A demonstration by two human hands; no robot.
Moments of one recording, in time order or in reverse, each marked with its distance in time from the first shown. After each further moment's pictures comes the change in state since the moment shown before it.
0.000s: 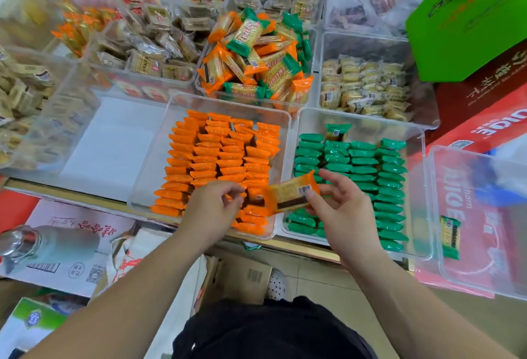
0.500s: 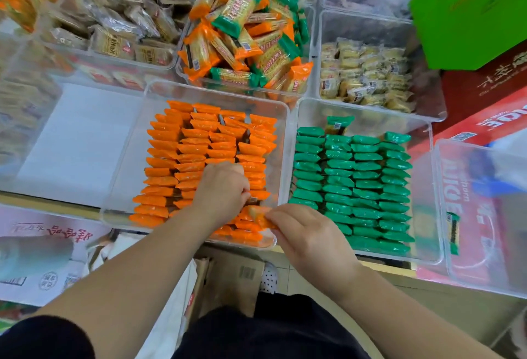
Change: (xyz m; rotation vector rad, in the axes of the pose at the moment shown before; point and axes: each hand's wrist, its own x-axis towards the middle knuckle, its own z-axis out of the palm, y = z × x) left_hand 0.078 -0.022 0.041 0.566 -0.137 0.345; right_hand 0.011 0.051 0.030 -0.903 -0.261 -0.884
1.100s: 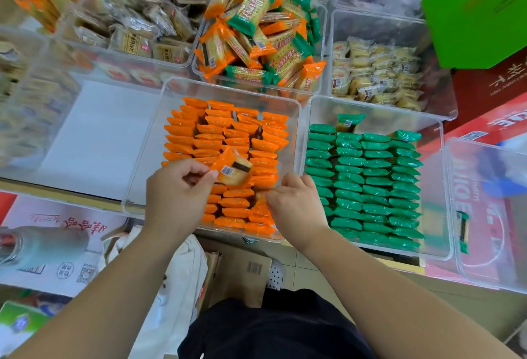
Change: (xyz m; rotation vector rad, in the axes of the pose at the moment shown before) left_hand -0.078 -0.015 -0.069 -0.681 0.412 -0.537; right_hand 0.048 0.003 0.049 -0.336 -0.204 0.164
